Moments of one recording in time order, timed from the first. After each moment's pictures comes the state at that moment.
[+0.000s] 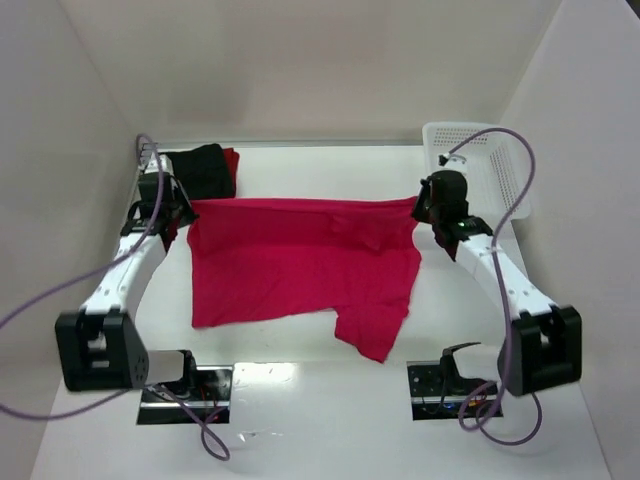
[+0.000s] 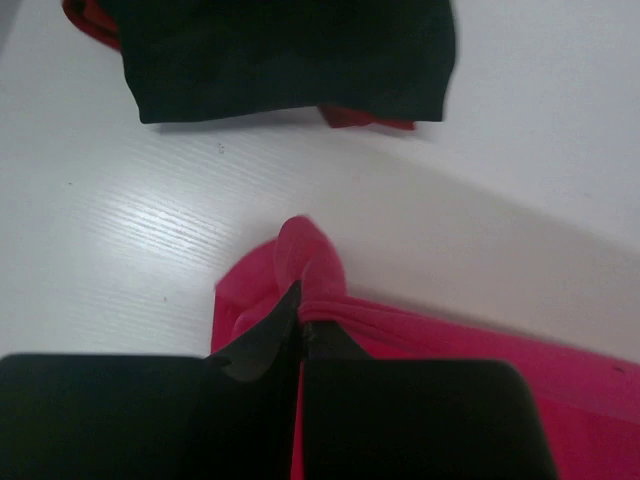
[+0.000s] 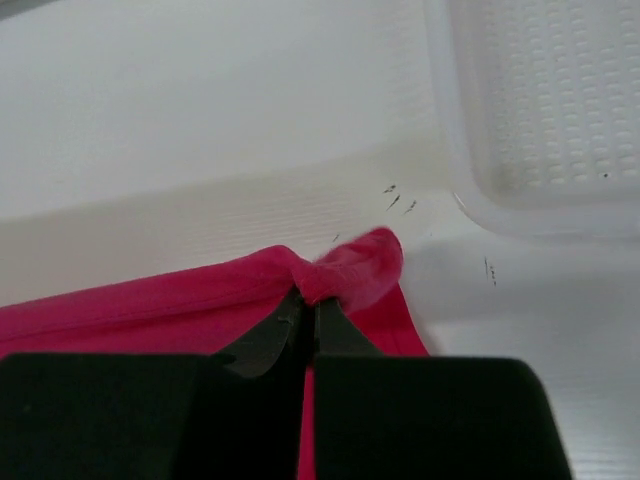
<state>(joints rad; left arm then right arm) 0.08 1.21 0.95 -0.31 -0.08 -0.33 0.19 1.22 0.93 -0.22 0.18 0.37</state>
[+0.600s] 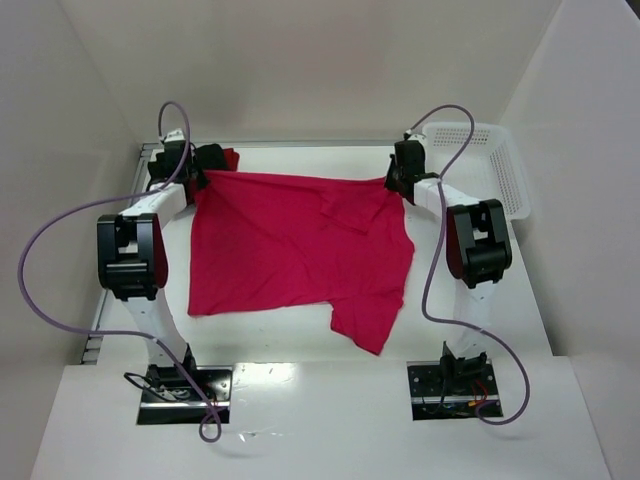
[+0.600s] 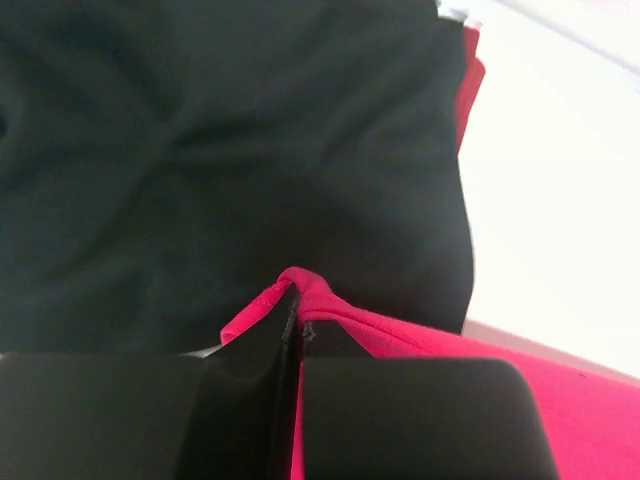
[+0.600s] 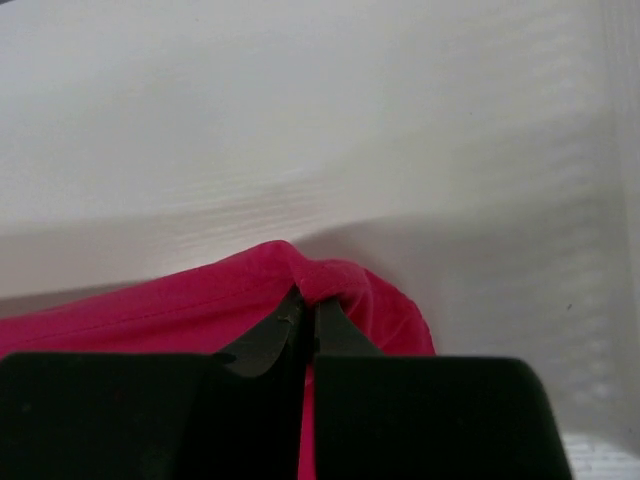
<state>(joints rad) 0.08 1.92 1.36 -0.04 -0.15 -0.34 0.18 2.03 1.43 -0.05 0.18 0.37</state>
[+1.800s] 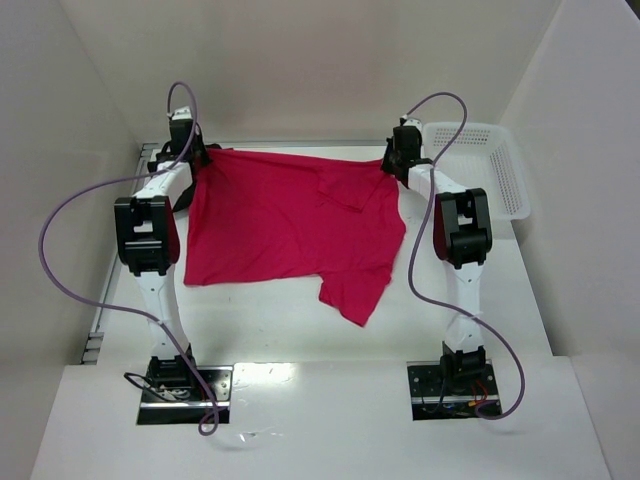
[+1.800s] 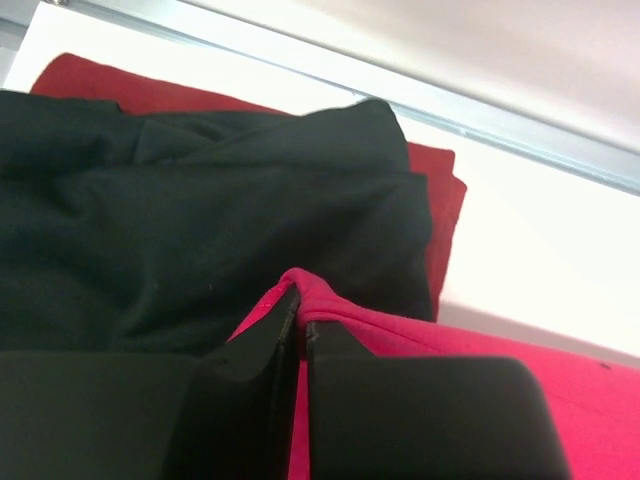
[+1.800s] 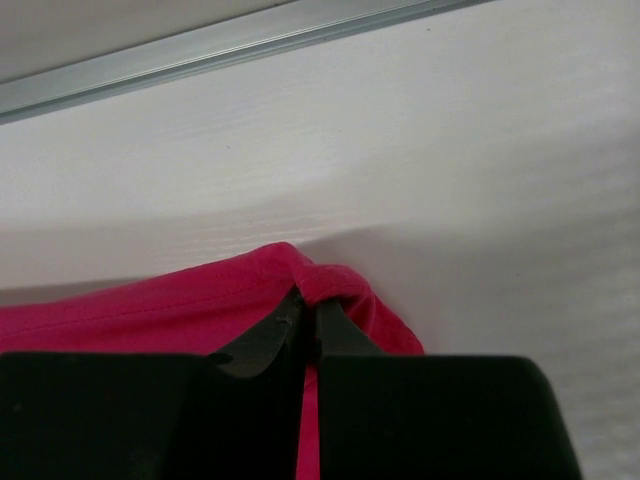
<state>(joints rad) 0.08 2.22 1.78 -0.10 -0.15 -0.24 0.15 2.30 1.78 -0.05 0.11 0.34</state>
